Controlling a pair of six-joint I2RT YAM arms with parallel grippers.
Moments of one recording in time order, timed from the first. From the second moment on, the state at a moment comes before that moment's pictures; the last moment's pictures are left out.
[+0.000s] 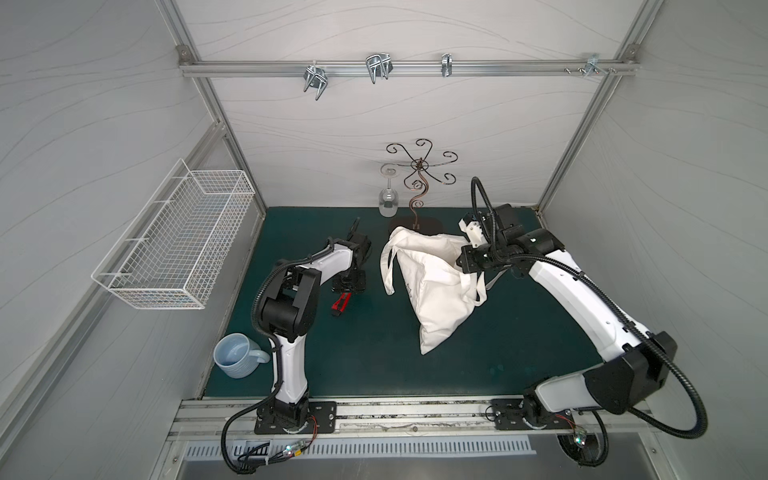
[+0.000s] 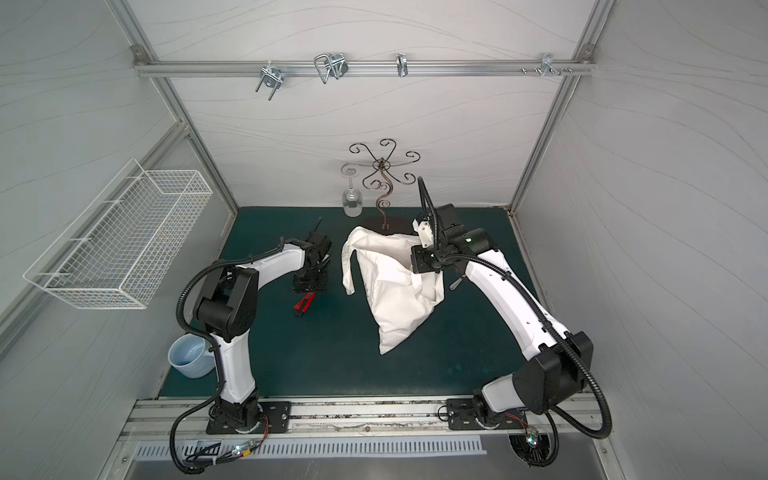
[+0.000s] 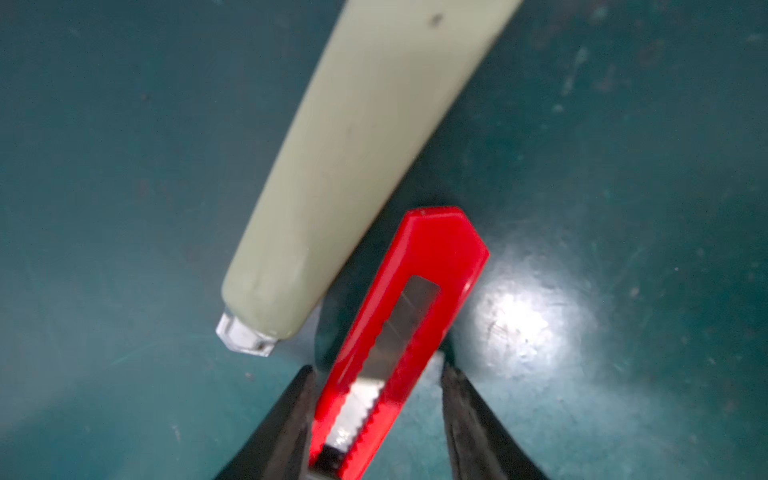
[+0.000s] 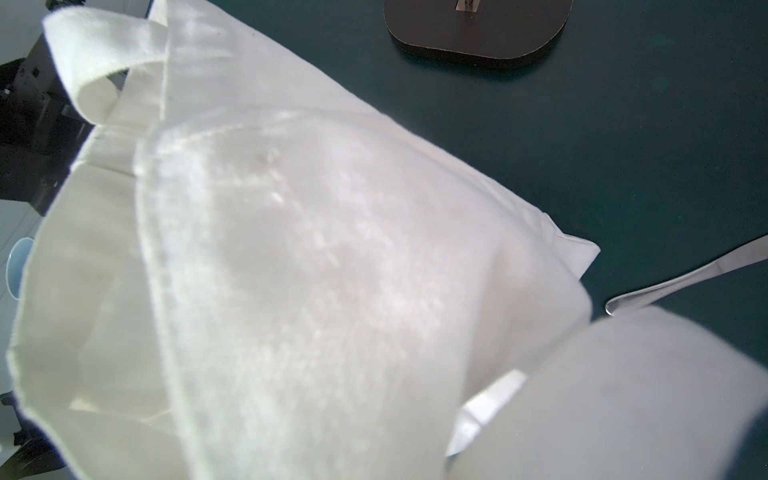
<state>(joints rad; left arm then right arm) -0.35 2.00 1.38 -0.90 -0.14 -0.42 0.49 1.43 1.45 -0.97 -0.22 0.20</state>
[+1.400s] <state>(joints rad) -0.58 1.43 1.66 -0.81 -0.11 -0.40 0.49 1.42 1.45 -0.97 -0.22 0.20</state>
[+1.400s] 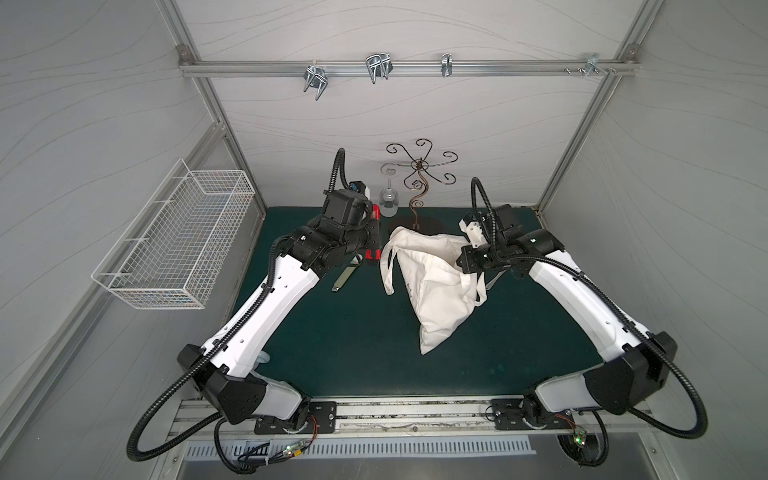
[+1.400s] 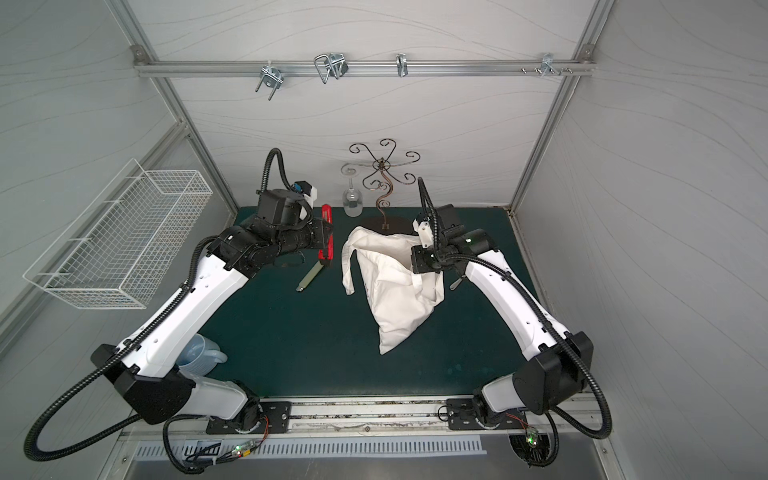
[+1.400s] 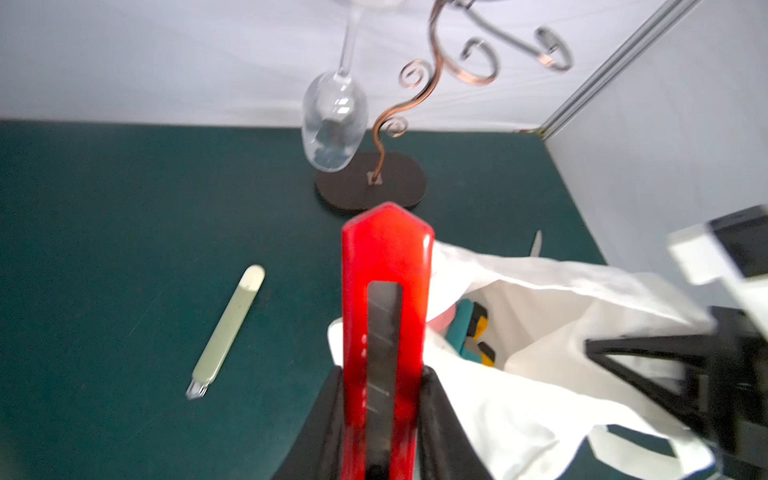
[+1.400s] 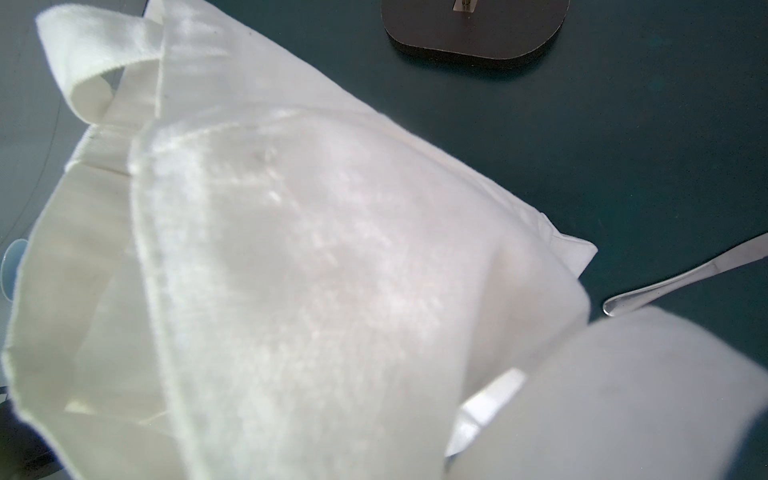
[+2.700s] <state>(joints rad) -0.80 1.48 1.34 -0.08 0.02 -0.28 0.50 1.41 1.44 -0.98 -0.19 0.20</state>
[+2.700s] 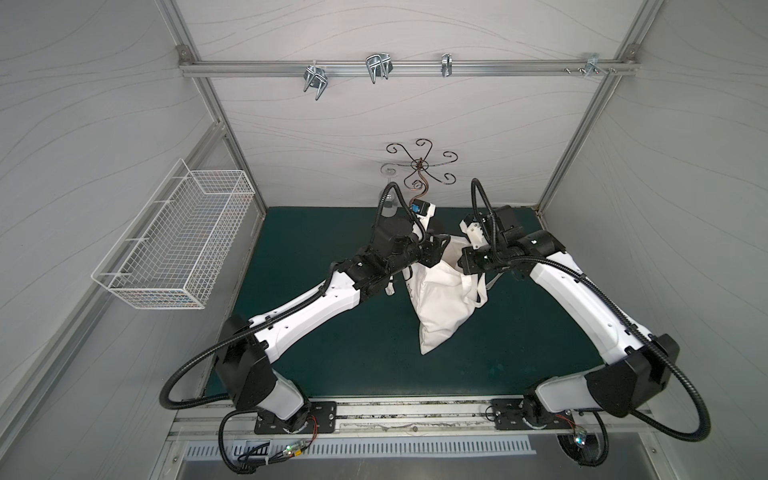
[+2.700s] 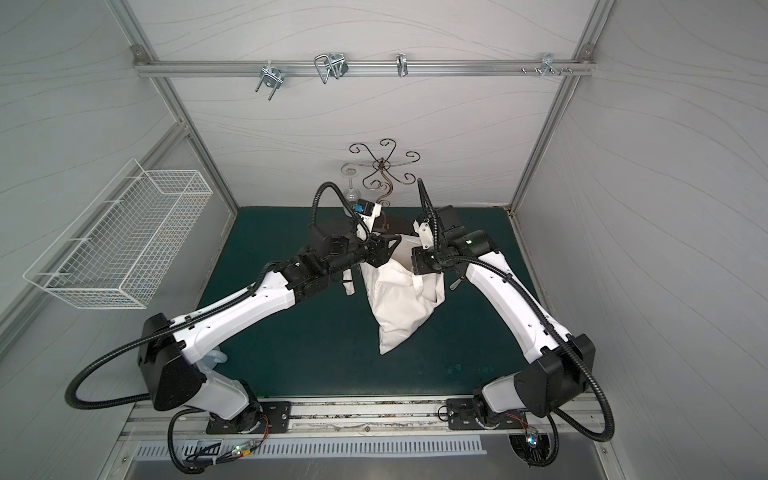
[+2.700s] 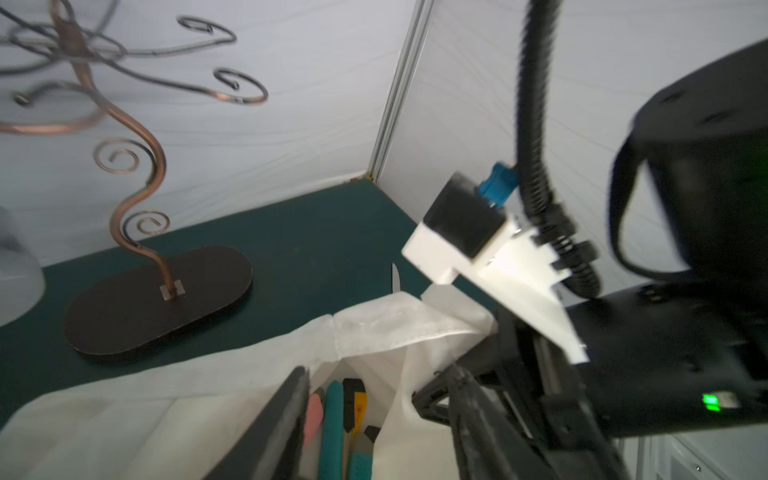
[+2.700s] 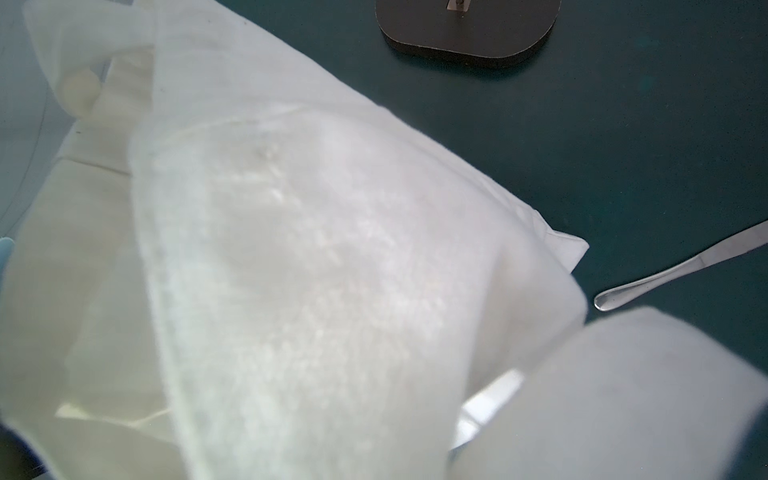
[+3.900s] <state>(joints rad) -0.22 2.05 1.67 -0.87 -0.01 -0.15 0.48 1.41 1.42 -0.96 -0.23 0.20</state>
